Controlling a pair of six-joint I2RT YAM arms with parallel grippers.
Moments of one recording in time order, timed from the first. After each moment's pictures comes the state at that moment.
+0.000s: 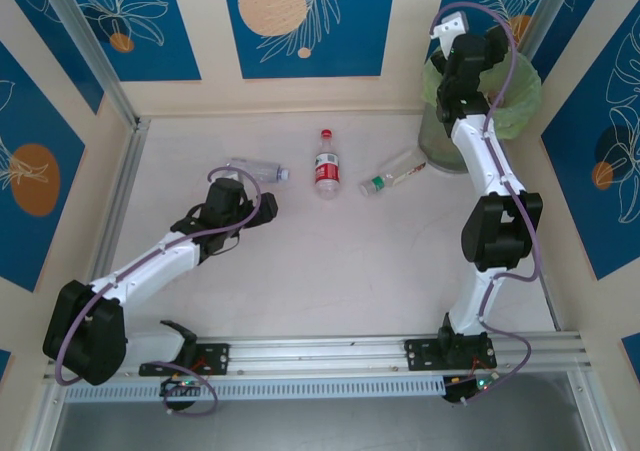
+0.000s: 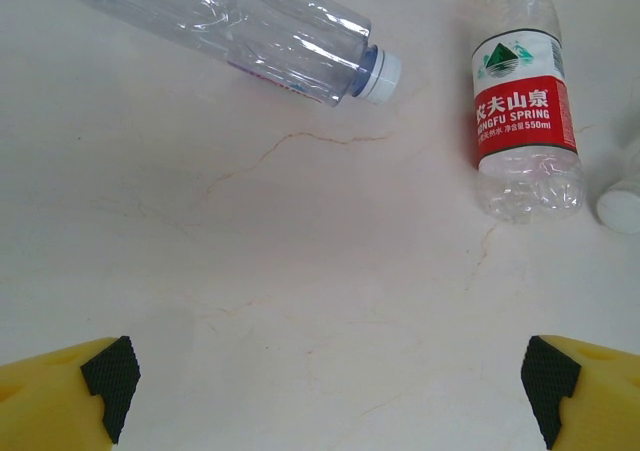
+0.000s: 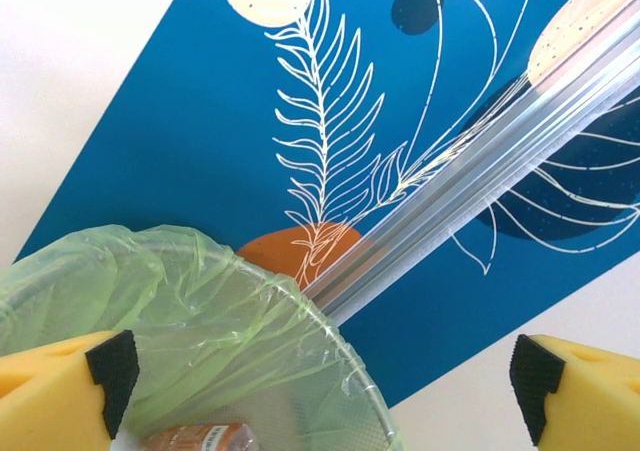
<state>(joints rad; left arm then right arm) -0.47 1.25 0.76 -0.23 -0.11 -0.63 0.06 1.90 1.87 0.01 0.51 -0.71</state>
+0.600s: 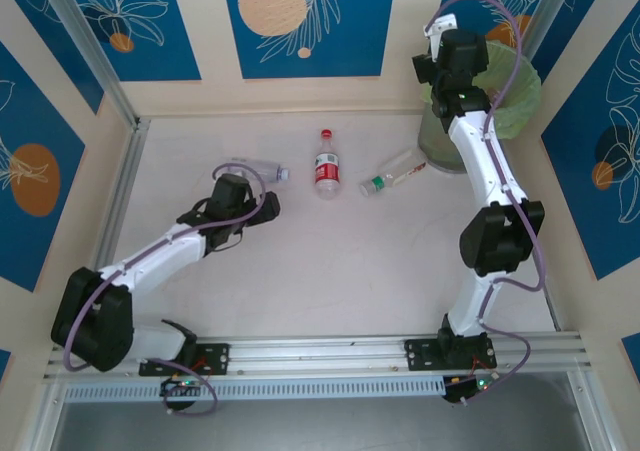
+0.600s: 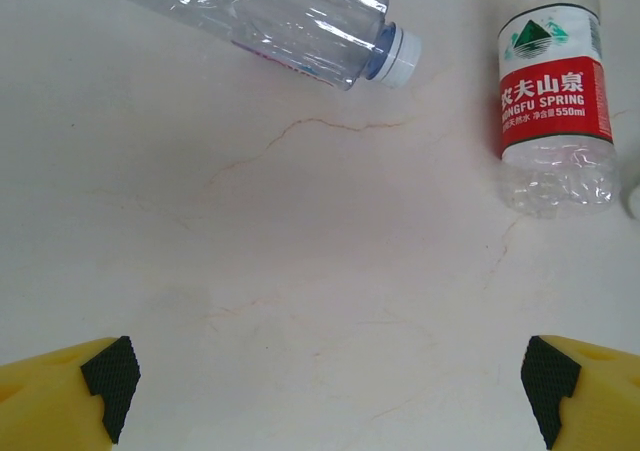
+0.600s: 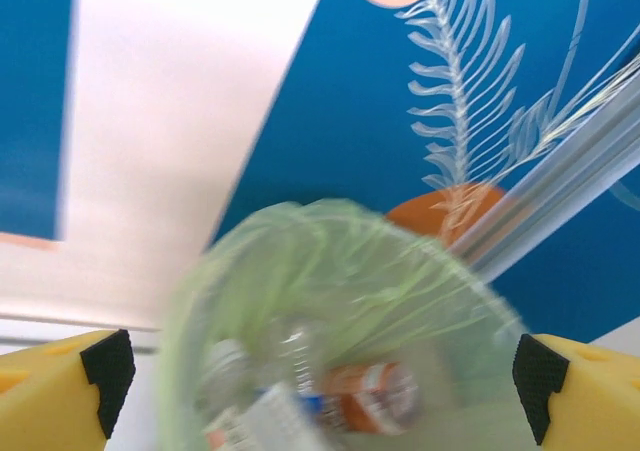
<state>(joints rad) -0.47 1.34 0.83 -0.27 -0.11 -0.63 0.12 1.85 1.96 -0.37 0.37 -0.34</state>
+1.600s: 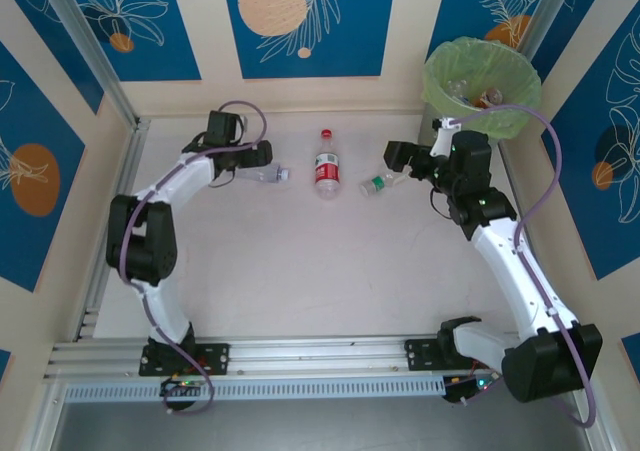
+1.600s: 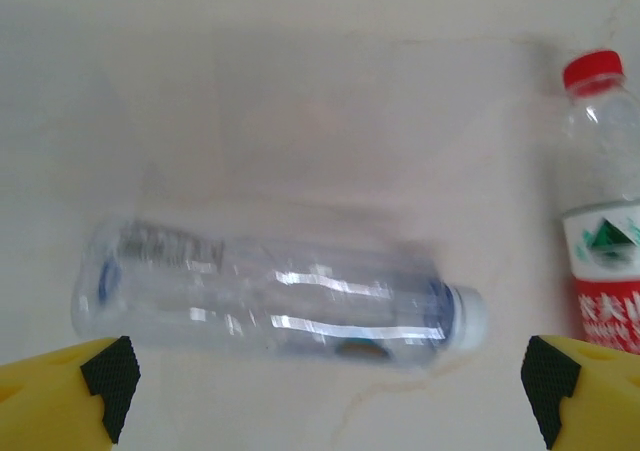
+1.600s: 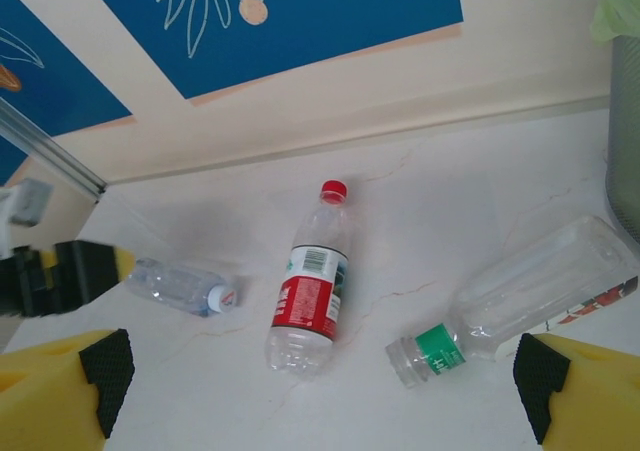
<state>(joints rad) -0.22 1.90 1.48 -0.39 0.06 -0.24 0.18 1.10 1.04 -0.31 -0.20 0.37</state>
